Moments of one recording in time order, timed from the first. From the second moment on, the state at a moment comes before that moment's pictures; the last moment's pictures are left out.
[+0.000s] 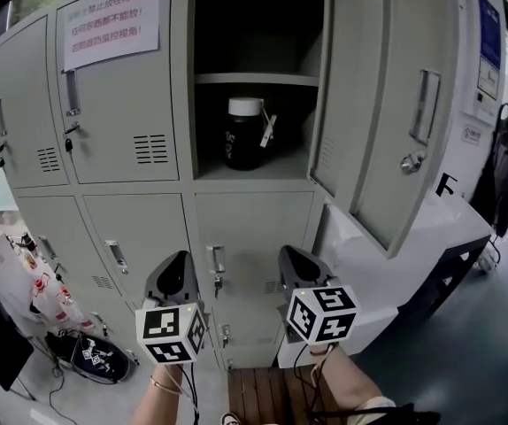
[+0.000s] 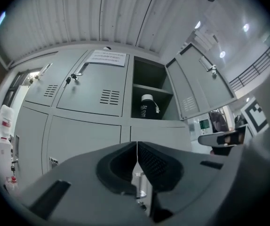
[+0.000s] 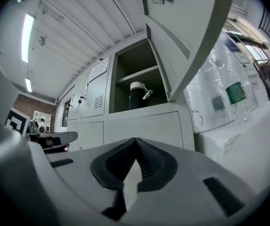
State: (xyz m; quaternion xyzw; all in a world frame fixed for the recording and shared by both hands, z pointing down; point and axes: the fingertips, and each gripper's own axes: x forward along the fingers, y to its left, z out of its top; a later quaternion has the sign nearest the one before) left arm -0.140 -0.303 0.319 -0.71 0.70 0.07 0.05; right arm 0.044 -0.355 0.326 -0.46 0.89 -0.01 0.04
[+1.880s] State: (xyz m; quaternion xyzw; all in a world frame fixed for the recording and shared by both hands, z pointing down) left arm -0.176 -0.348 0.293 -0.68 0.72 0.06 0.07; right arm -0.037 -0.456 0.178 -0.41 0.91 0.03 0.02
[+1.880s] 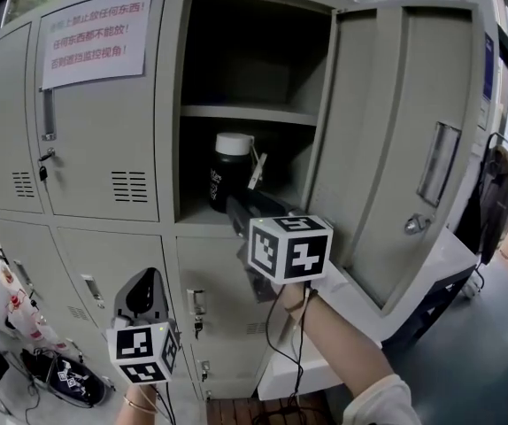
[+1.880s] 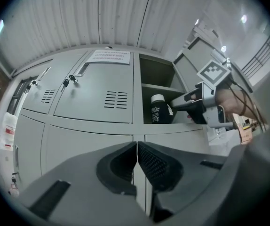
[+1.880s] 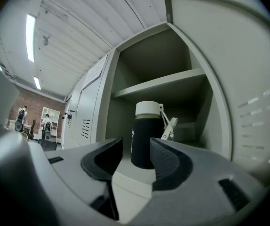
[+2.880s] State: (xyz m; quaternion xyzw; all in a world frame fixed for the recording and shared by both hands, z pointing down) left arm -0.219 -0.372 0.307 -0.69 0.72 0.09 0.05; right arm -0.067 -0.525 0.172 -0.48 0.88 0.02 -0.06
